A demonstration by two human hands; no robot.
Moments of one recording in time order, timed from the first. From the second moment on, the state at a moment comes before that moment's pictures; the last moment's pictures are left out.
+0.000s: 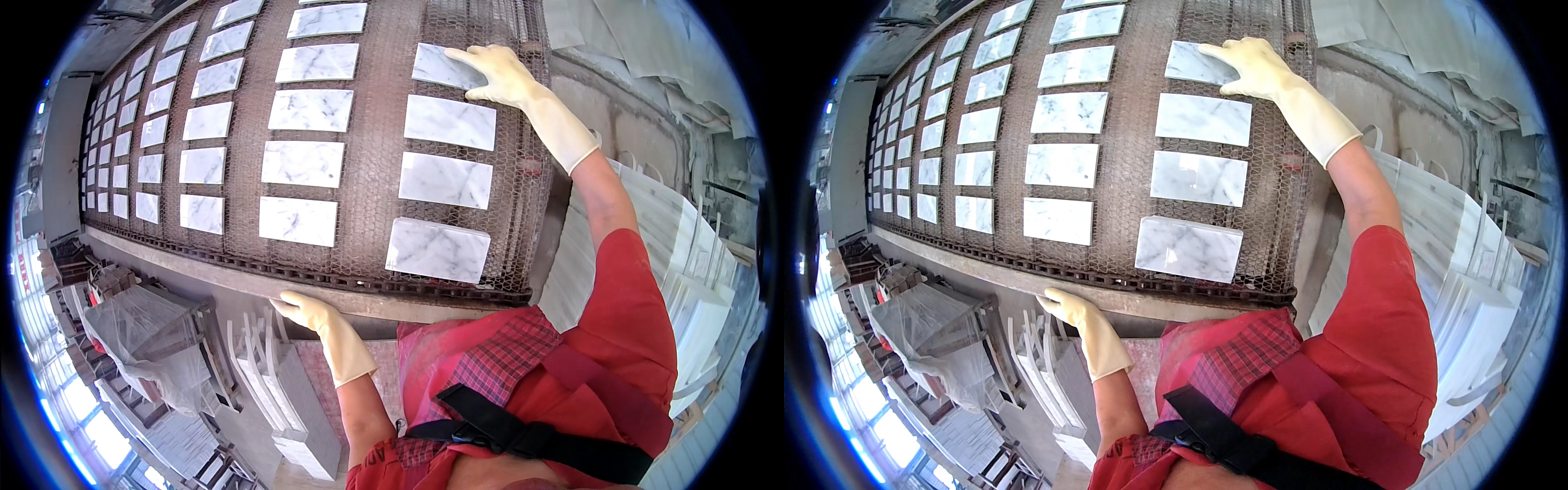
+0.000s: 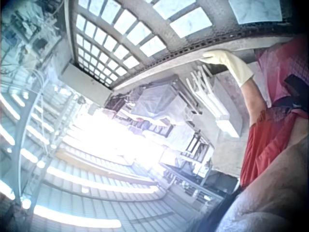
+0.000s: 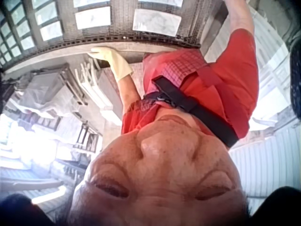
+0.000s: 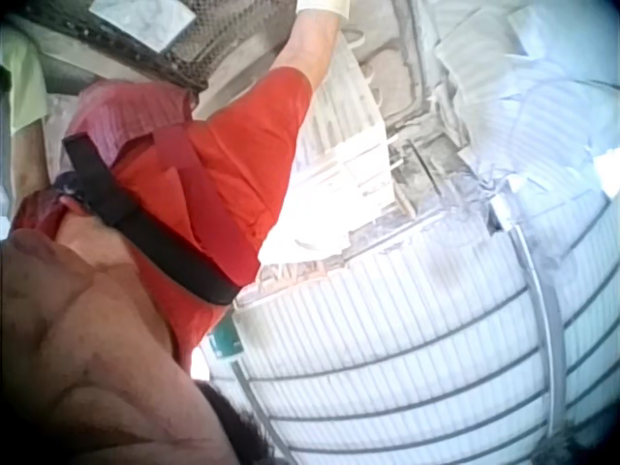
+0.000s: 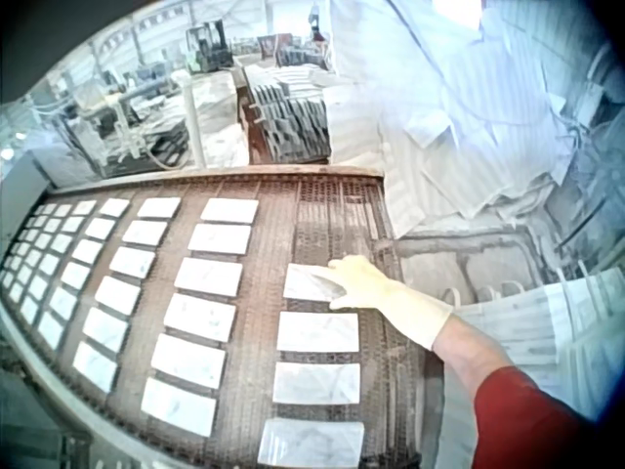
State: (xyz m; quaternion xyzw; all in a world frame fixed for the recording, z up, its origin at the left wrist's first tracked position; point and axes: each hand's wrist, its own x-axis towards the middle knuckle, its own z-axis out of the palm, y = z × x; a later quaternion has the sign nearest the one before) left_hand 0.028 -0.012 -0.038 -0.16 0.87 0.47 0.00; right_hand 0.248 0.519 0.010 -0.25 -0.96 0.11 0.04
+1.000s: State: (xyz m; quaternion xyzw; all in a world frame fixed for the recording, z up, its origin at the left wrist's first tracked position) left_hand 0.032 -0.017 -0.057 -0.10 0.87 0.48 -0.04; right_hand 0.242 0.471 0.029 -0.23 -0.95 0.12 0.17
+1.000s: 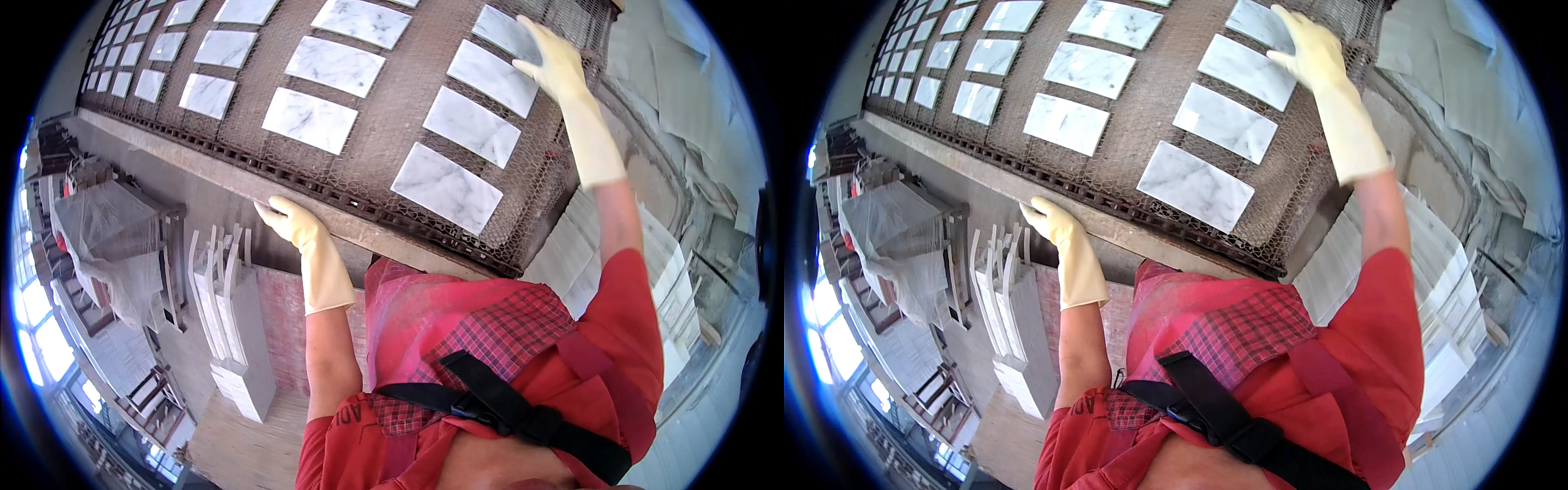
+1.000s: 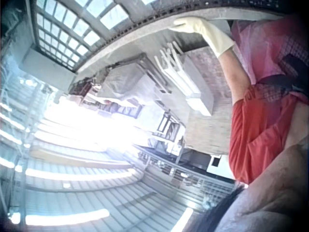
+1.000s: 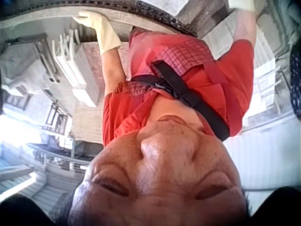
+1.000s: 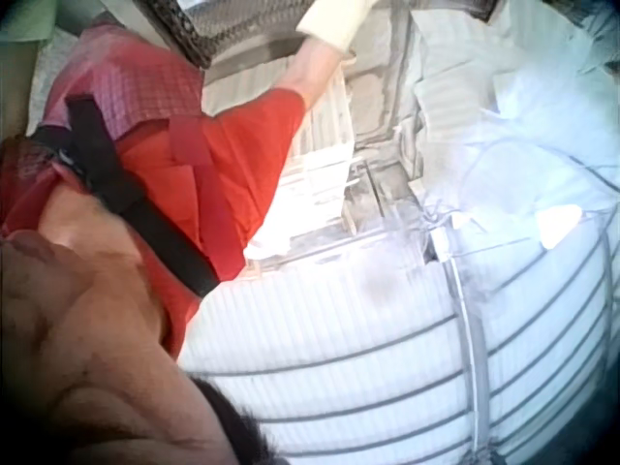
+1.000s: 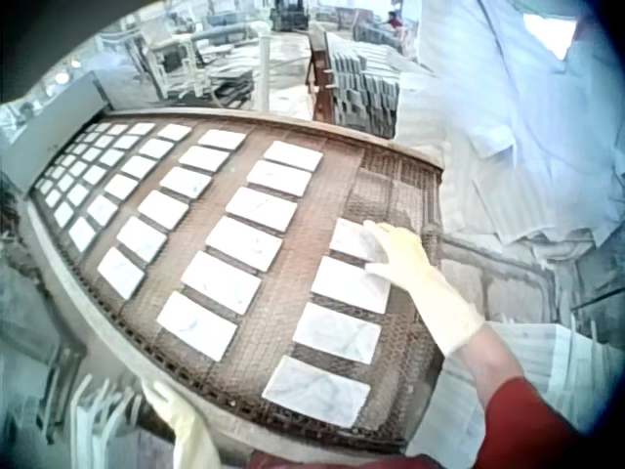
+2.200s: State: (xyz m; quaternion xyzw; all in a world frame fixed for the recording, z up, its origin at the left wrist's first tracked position) left_hand 0.041 -0.018 -0.057 -0.11 0.88 0.47 -0.01; right_hand 0.189 0.549 0.057 -0.38 -0.92 0.10 0.05
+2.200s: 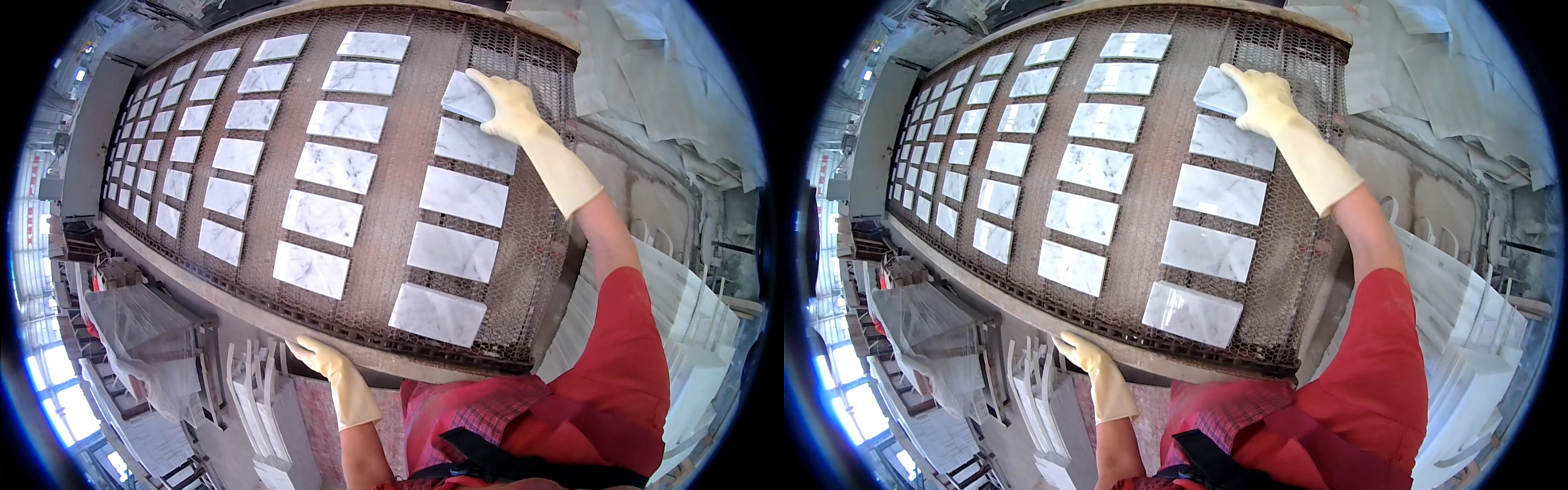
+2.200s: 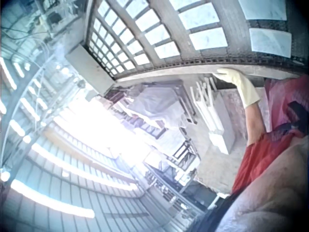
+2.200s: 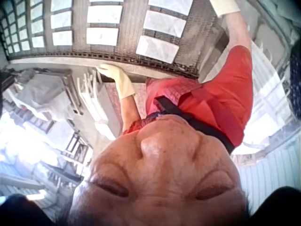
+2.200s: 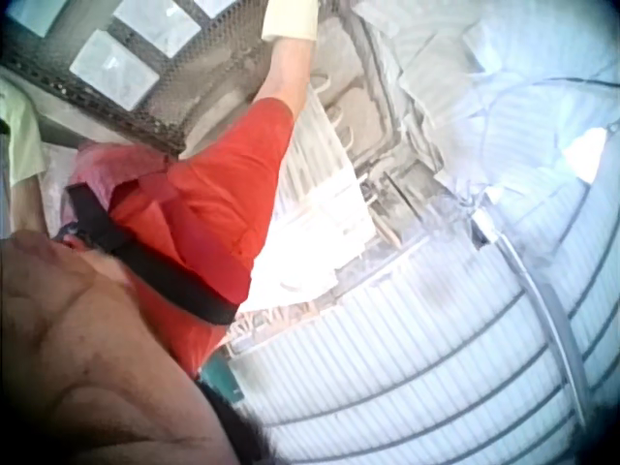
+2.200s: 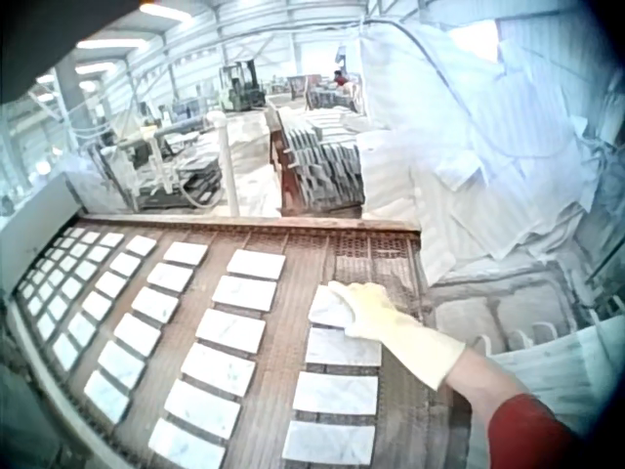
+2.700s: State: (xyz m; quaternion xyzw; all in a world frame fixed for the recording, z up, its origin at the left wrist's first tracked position) left_hand 0.038 -0.053 -0.086 -0.11 0.87 0.48 0.01; right_hand 0.172 0.625 0.031 -0.31 -0.94 0.12 0.00
